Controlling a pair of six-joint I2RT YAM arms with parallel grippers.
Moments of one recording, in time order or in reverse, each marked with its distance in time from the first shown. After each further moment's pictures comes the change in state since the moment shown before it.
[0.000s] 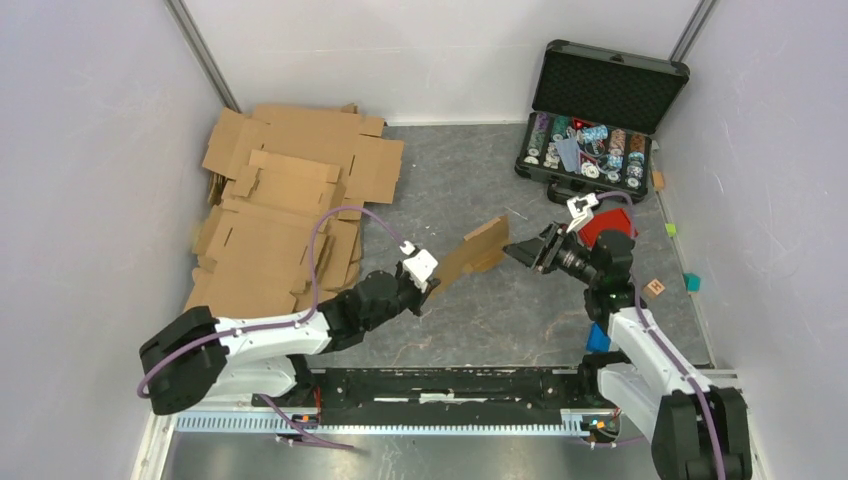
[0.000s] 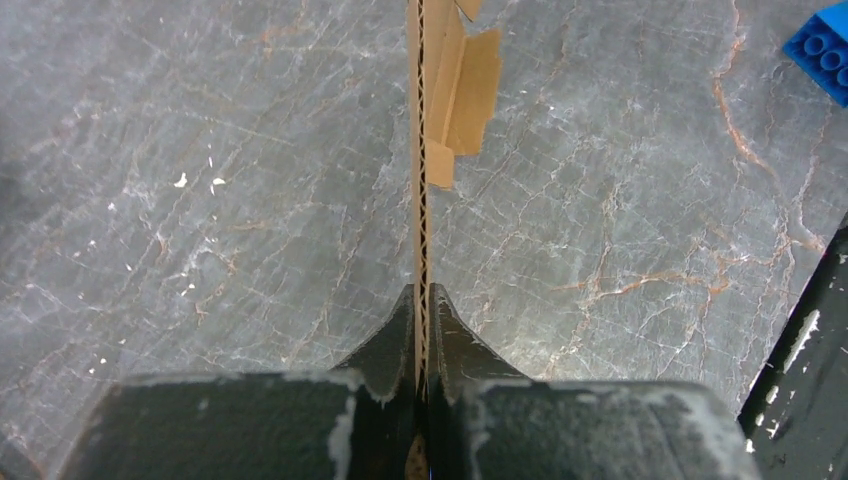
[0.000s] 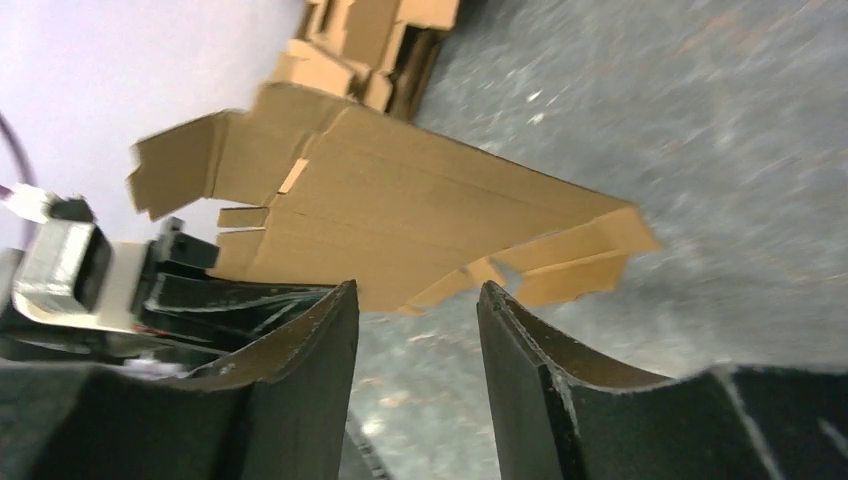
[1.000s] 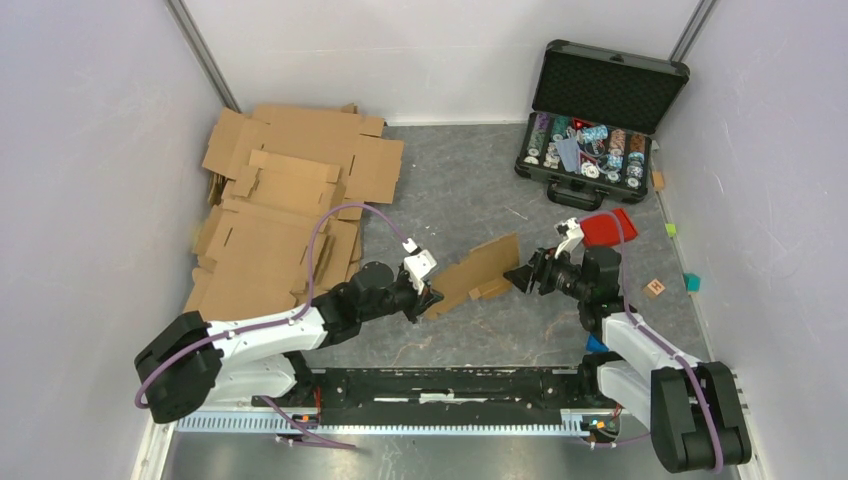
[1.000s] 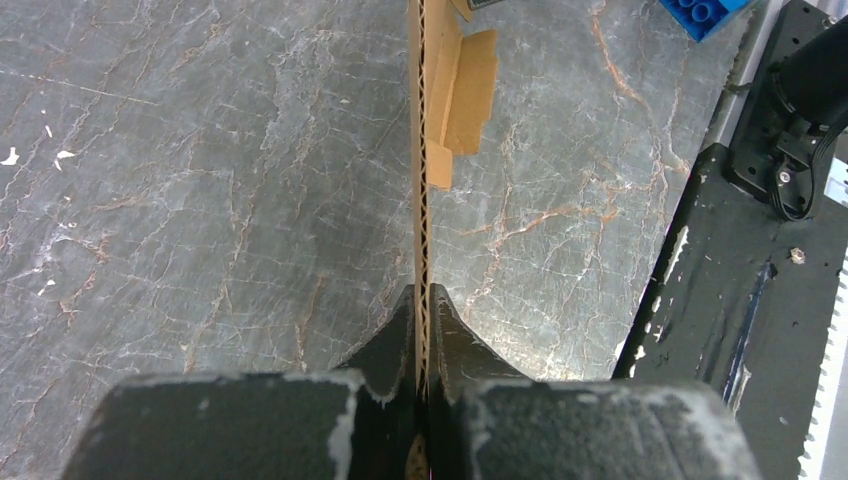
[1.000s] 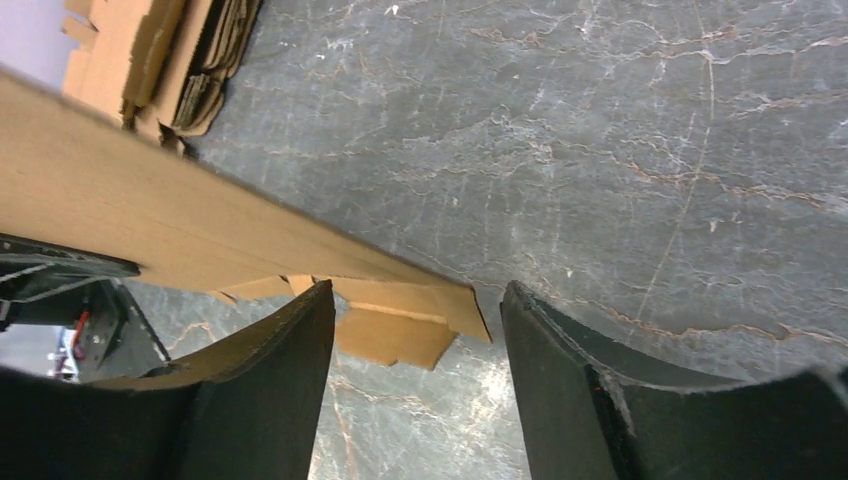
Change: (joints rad) left arm 0.108 -0.030 0.030 -0.161 0.344 -0.090; right arm 0.000 0.076 -0.111 -0.064 0.118 -0.459
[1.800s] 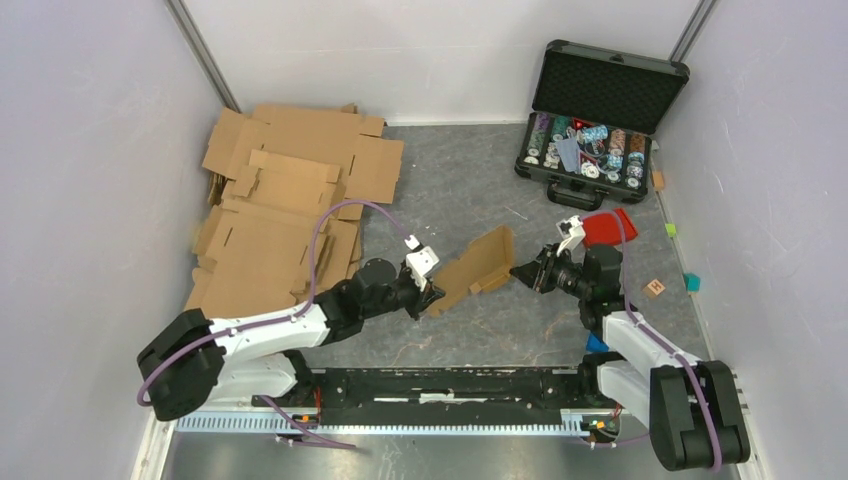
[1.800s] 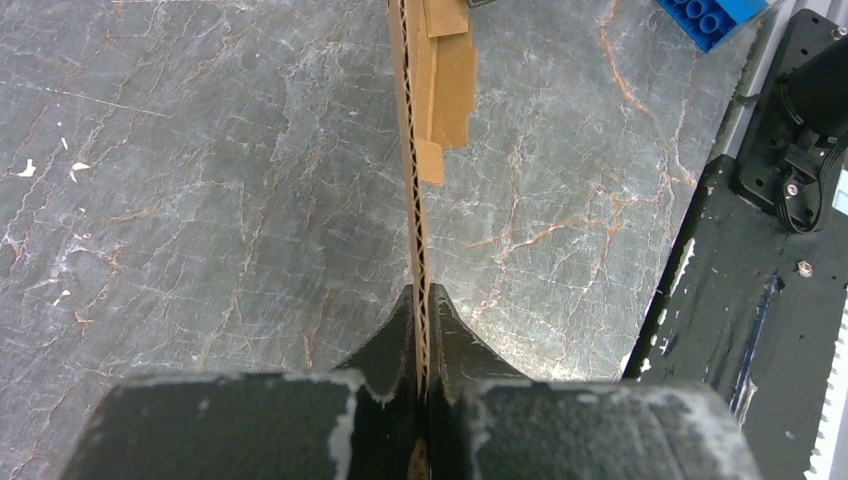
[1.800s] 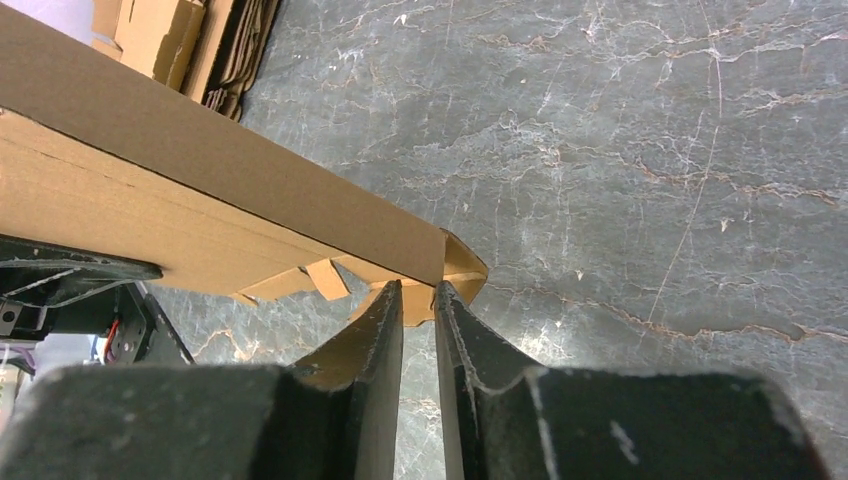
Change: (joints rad) left arm 0.002 0.015 0.025 -0.008 -0.006 0.005; right arm -0.006 0.003 0.011 0.006 -0.026 0.064
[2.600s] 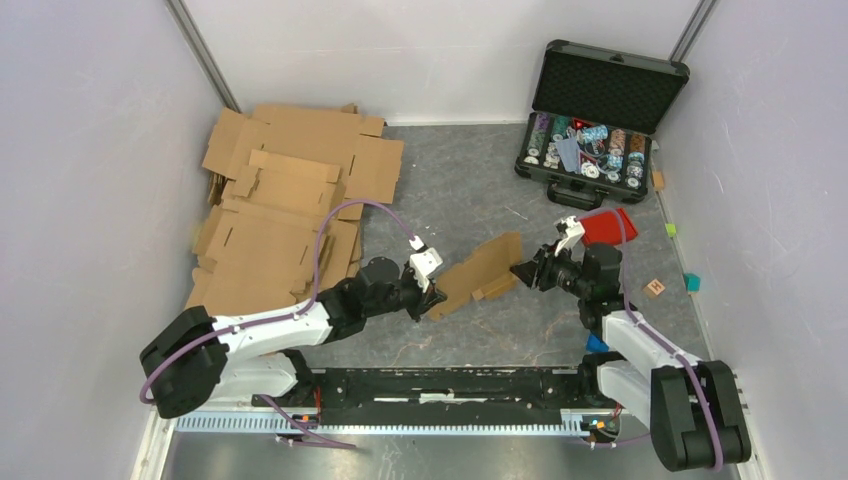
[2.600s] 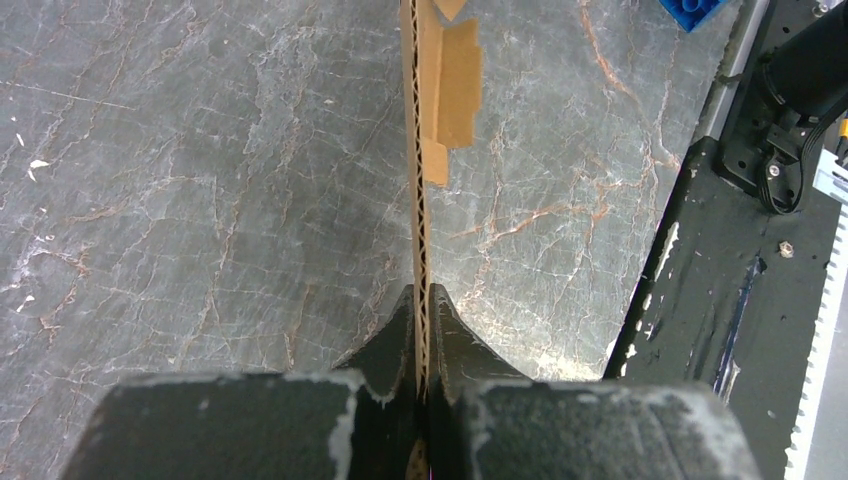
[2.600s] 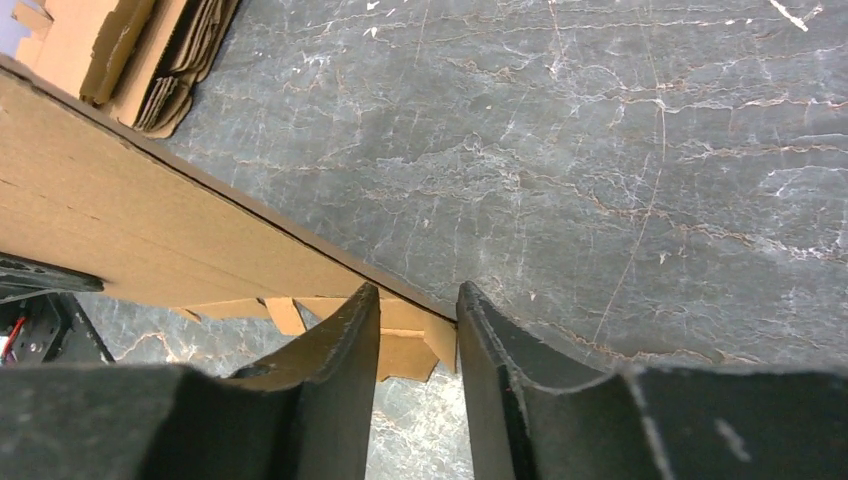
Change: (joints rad) left arm 0.000 0.027 0.022 -0.031 0.045 0.000; right arm 0.010 0.009 0.007 0.015 0.047 -0.140
